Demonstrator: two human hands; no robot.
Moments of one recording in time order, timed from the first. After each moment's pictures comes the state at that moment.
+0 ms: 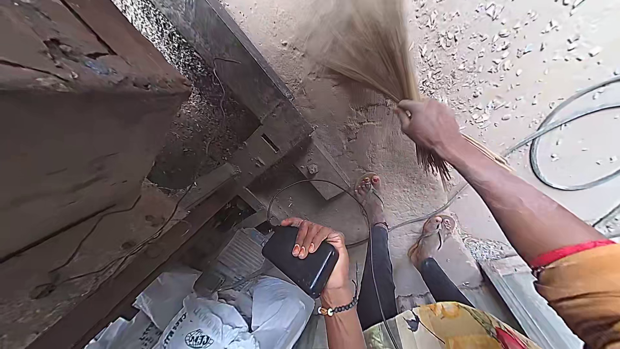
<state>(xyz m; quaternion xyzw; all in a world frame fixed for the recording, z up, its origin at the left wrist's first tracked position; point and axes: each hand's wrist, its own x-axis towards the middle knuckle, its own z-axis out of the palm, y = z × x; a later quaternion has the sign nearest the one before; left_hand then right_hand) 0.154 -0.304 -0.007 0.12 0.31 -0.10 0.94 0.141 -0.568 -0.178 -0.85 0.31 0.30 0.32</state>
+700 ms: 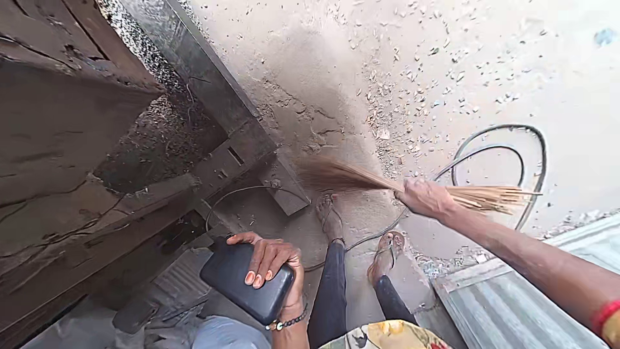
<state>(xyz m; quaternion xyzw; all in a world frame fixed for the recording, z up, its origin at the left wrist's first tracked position) 0.125 -0.313 0.006 0.07 0.18 -0.15 0.97 -0.004 -0.605 -0.108 -0.77 0.19 0.56 0.24</state>
